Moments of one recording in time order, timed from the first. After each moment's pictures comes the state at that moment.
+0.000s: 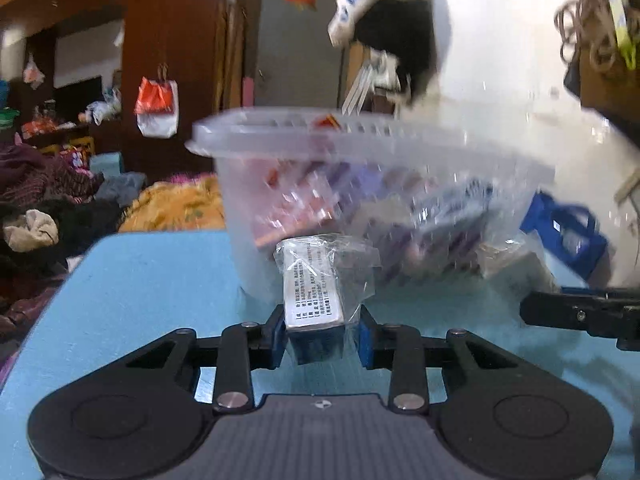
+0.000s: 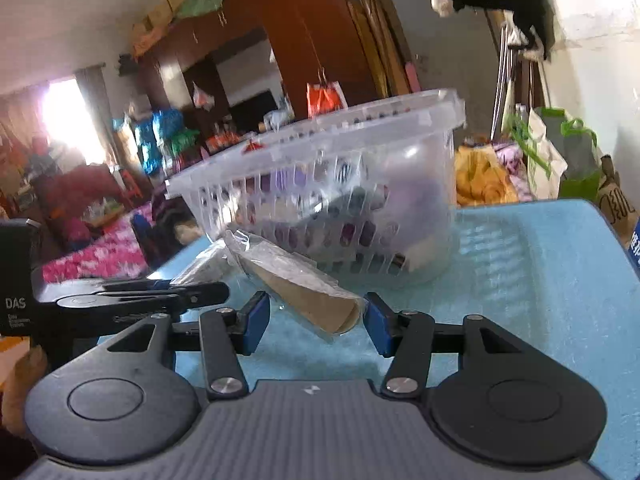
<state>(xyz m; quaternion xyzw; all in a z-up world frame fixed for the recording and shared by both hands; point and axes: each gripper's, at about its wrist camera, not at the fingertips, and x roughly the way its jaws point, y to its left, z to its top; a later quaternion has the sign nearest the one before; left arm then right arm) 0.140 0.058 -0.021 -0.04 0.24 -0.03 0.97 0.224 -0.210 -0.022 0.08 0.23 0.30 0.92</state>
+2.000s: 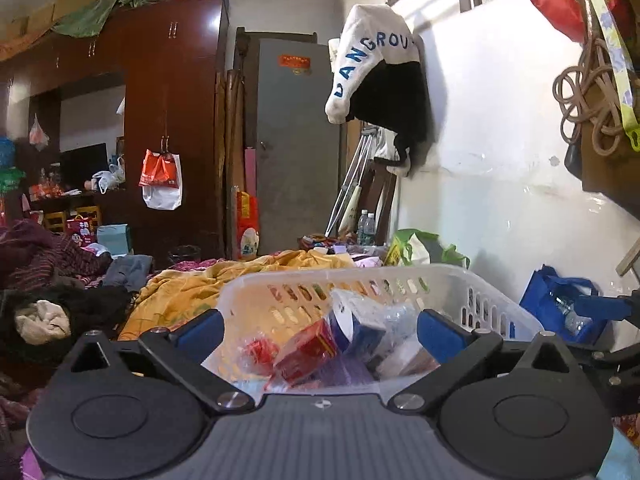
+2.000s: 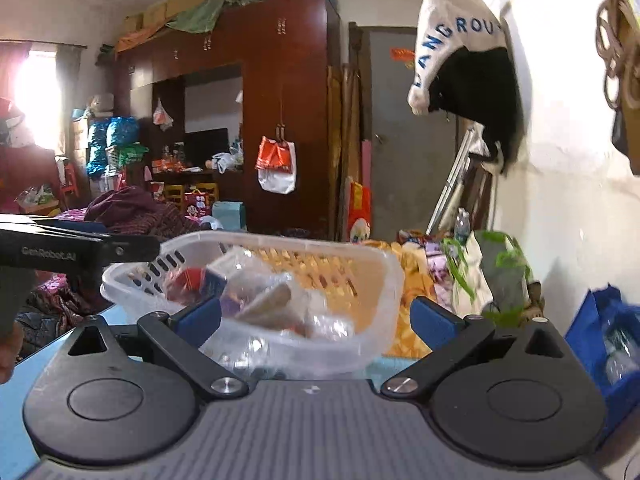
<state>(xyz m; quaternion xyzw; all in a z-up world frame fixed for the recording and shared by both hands) 0.190 0.048 0.085 -0.01 0.16 -0.02 0.99 0.245 -0.200 0.056 -0.02 0.15 0.20 0.97</state>
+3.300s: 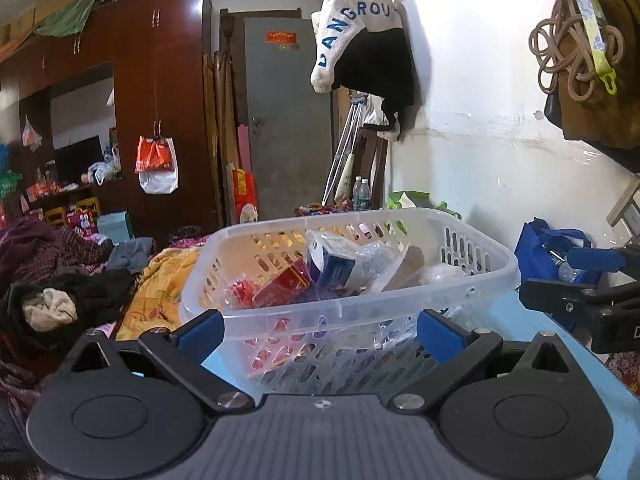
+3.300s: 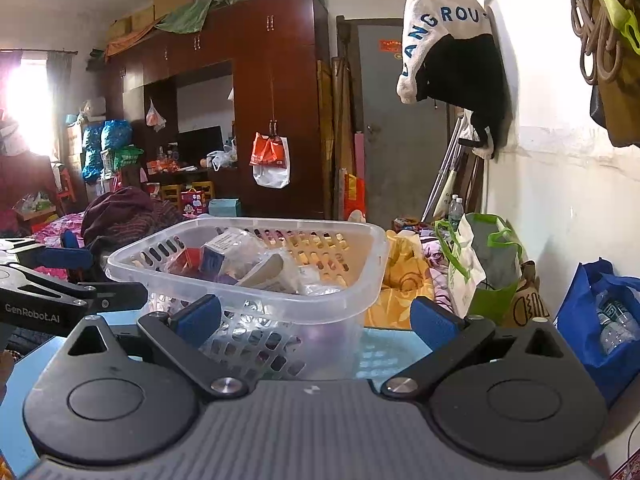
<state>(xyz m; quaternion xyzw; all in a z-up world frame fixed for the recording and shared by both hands) 0.158 0.032 0.066 0.02 0.20 -0.03 0.98 0.242 -0.214 0.051 -0.02 0.16 0.20 0.97</state>
